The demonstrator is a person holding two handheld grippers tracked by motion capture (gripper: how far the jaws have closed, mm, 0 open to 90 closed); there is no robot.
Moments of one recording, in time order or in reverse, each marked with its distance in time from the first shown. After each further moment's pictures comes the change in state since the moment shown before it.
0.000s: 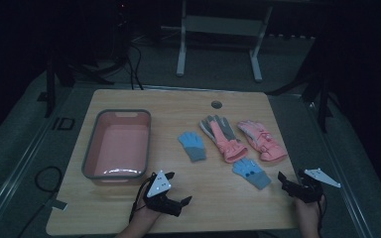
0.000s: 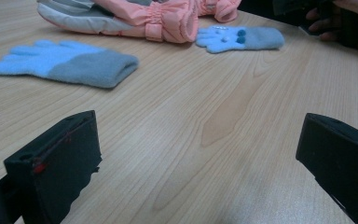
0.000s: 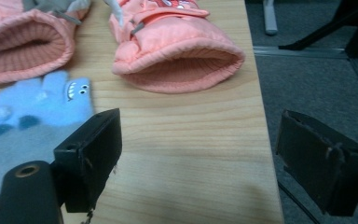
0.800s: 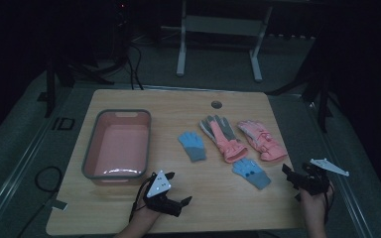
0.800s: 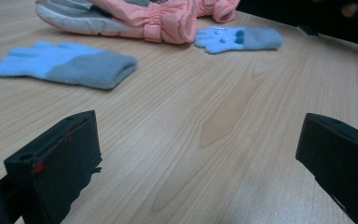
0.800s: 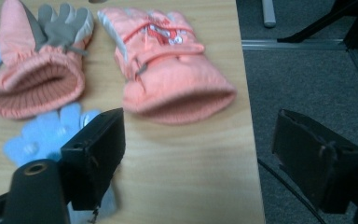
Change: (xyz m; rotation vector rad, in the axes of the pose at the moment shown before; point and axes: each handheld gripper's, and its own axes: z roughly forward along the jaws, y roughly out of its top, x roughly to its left) left arm -0.001 0.000 0.000 -0.002 0.002 0.015; right arm 0.002 0.044 -0.013 0.046 -0.004 0.038
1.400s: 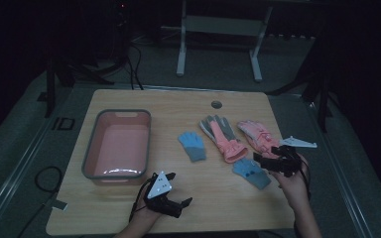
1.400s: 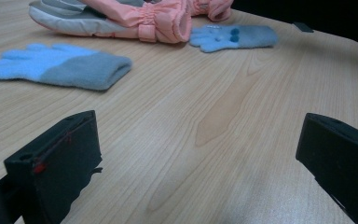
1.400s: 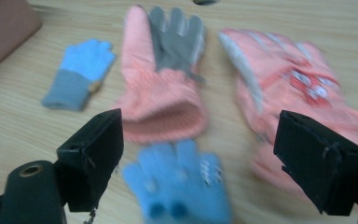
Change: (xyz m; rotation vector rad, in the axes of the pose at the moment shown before) left arm -0.001 0.000 0.000 0.004 -0.017 0.013; right arm 0.083 0.057 0.032 0.103 0.242 -0.155
